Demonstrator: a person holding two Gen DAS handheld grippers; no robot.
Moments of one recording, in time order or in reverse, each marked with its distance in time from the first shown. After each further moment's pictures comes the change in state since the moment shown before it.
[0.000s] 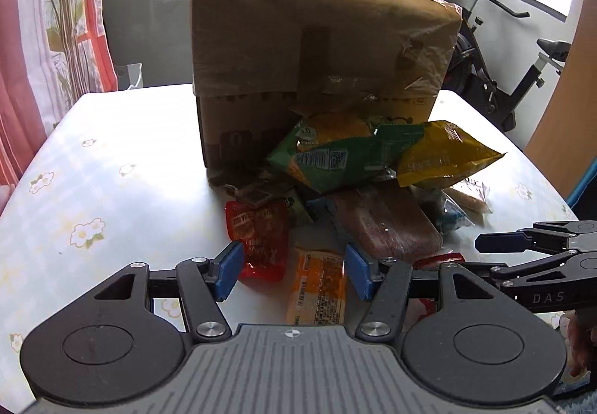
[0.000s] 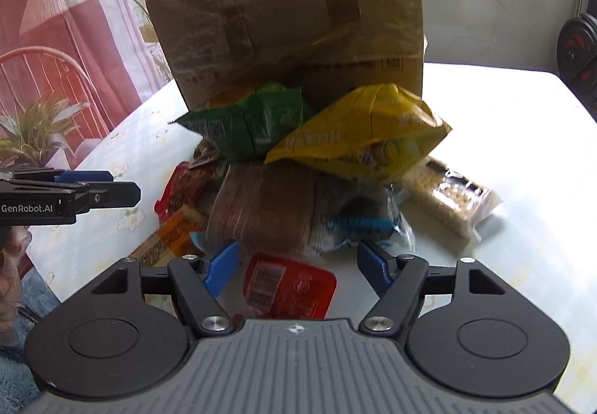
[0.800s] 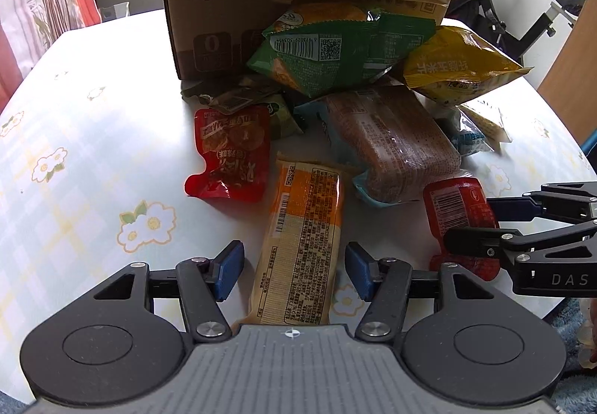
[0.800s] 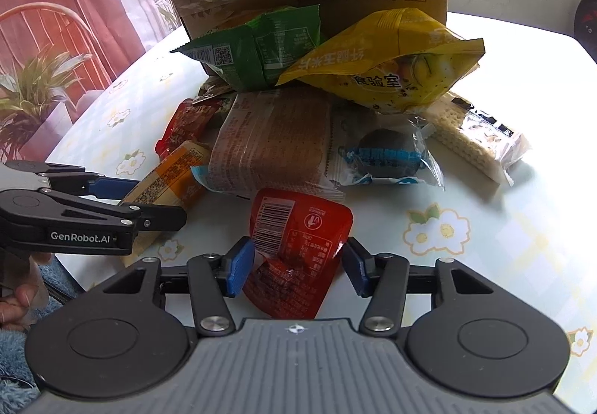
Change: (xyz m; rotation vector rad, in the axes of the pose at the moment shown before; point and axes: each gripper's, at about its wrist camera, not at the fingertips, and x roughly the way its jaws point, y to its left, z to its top) left arm 0.044 -0.013 -0.029 -0.006 0.212 0.001; right arm 0.020 0.004 -0.014 -0.020 0.135 0.025
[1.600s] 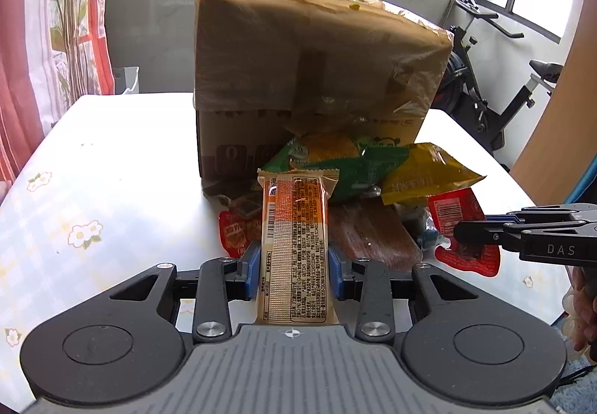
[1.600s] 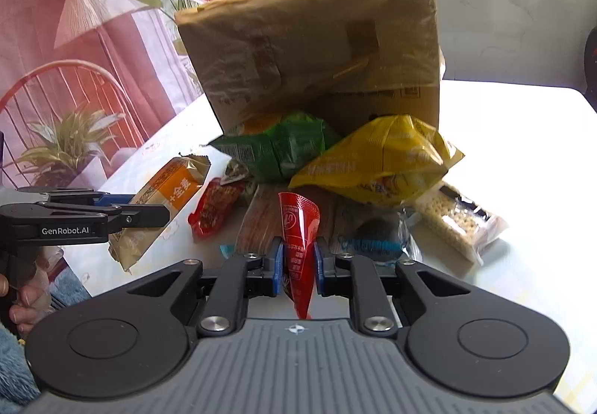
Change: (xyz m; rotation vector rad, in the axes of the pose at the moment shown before) left arm -0.078 0.018 0.021 -0.048 -0.265 -0.036; right arm -0.053 -0.012 0.027 -0.019 -0.193 0.088
